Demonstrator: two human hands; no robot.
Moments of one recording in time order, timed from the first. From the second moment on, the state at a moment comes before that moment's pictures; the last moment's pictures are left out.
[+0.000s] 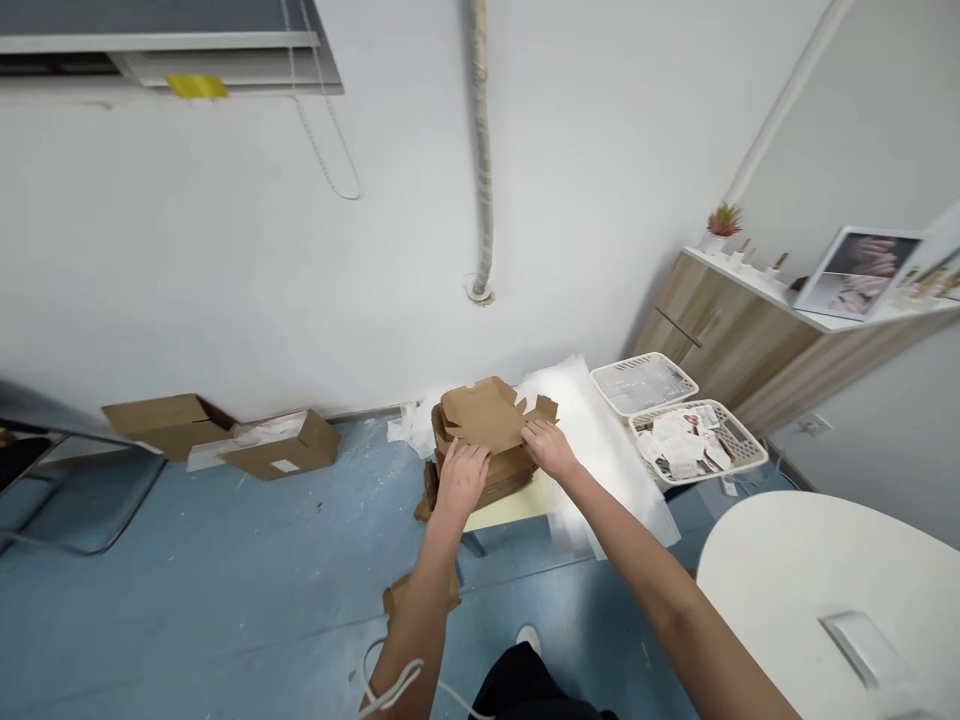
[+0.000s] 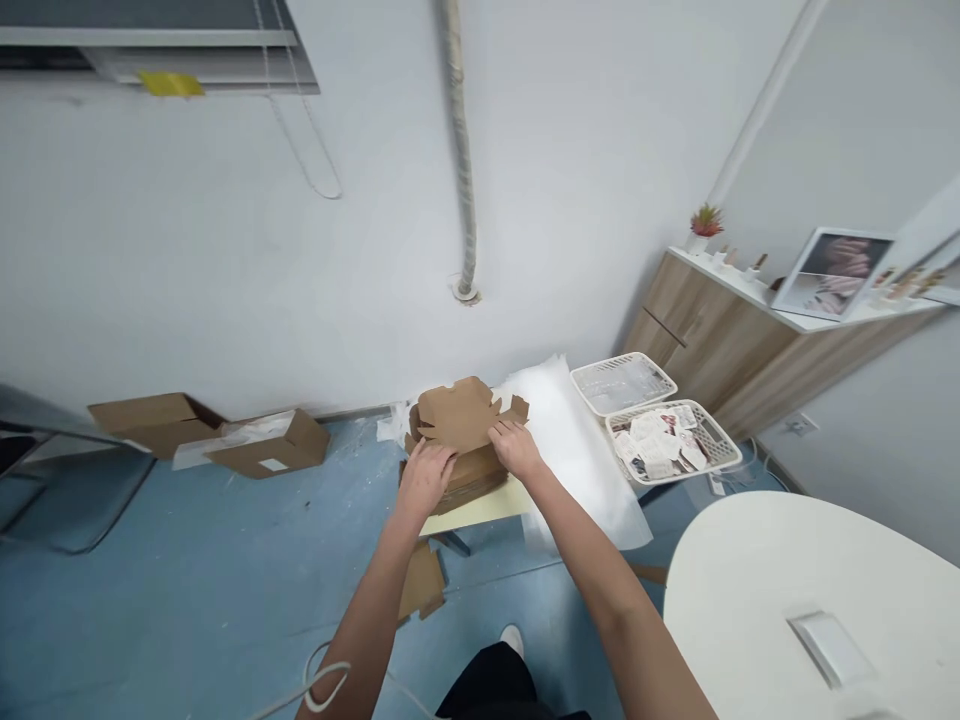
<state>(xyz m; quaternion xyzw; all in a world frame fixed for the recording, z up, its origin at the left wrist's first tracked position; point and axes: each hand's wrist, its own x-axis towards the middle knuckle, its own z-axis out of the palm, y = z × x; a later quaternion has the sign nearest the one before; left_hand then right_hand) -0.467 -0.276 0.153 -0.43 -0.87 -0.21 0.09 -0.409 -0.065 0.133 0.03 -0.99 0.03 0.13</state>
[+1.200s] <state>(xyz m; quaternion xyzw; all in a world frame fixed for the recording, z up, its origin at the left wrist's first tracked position) -0.004 -0.112 -0.041 -0.83 -0.51 -0.21 -0.01 0.233 -0.060 -0.025 -0.41 -0.91 0.01 0.12</state>
